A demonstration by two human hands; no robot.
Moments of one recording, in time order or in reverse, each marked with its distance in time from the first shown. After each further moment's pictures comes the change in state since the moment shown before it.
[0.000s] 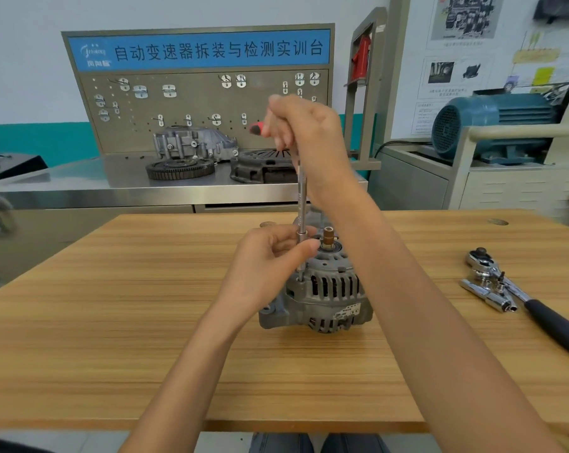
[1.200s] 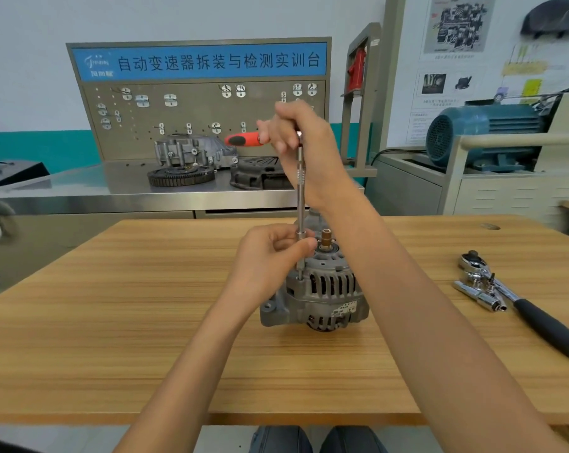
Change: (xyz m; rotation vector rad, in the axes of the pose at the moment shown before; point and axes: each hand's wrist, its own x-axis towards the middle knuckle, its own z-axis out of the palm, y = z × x) left_hand 0.001 0.003 0.001 -0.022 0.027 -0.020; right_hand 0.001 -0.006 0.003 0.234 -0.042 0.158
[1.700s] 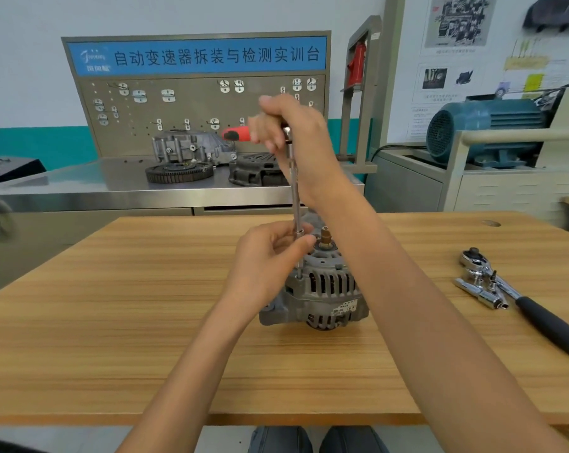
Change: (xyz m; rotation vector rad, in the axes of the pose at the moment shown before) left_hand 0.000 -0.006 0.000 0.062 0.037 0.064; right_hand -0.004 -0.002 0.006 -0.156 -0.050 -0.095
